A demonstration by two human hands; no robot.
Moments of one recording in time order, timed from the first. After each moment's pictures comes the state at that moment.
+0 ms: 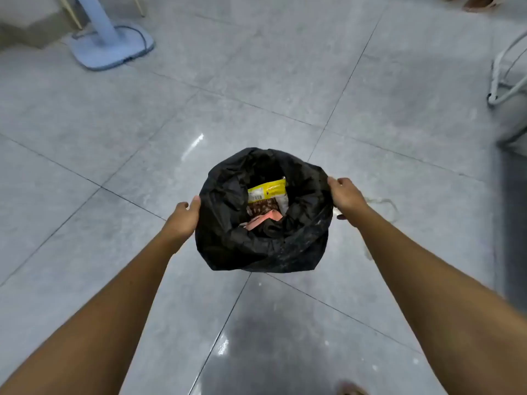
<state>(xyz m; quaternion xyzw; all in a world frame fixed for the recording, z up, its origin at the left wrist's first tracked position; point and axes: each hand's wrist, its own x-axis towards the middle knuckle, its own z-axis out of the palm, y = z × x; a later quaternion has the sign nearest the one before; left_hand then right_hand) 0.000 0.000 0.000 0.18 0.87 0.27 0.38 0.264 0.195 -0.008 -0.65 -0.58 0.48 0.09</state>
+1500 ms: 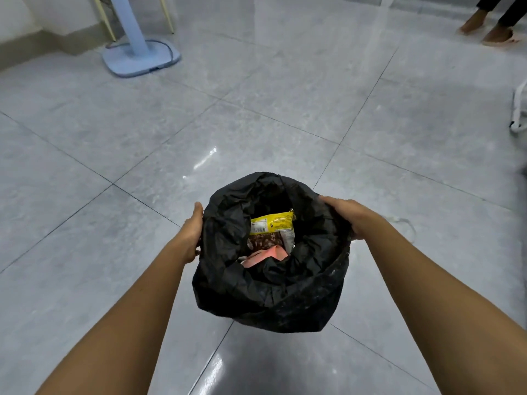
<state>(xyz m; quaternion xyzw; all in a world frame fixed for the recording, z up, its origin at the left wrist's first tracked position) -0.003 -0.005 -0.046 0.01 0.75 0.42 0.50 0.244 0.195 -0.025 -0.63 -0.51 0.59 0.01</state>
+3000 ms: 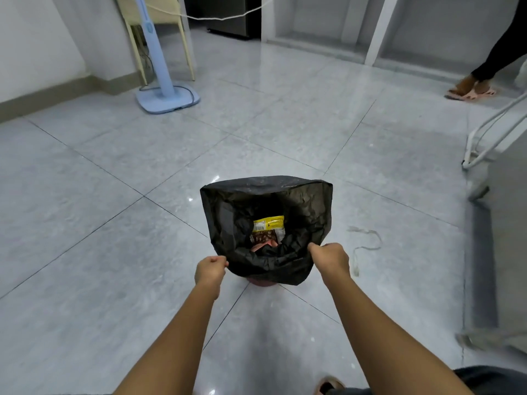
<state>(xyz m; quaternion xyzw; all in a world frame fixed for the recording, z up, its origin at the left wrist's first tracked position) 0.118 -0.116 0.011 -0.01 0.79 0.49 0.36 0.303 0.027 0.040 -0.70 -0.55 0.44 0.14</state>
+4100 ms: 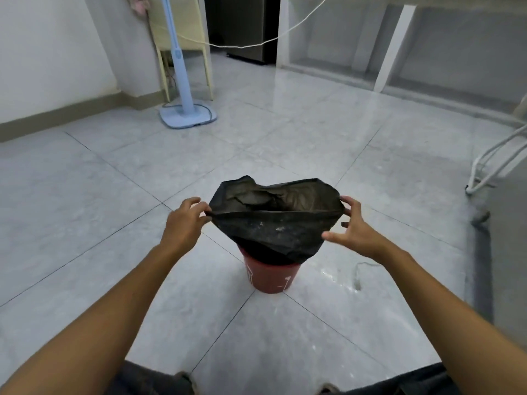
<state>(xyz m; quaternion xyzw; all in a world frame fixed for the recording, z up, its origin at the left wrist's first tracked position) 0.045 -0.155 0.128 0.43 0.86 0.27 0.01 0.345 0.068 0.137 -0.39 -0.78 0.47 0.12</state>
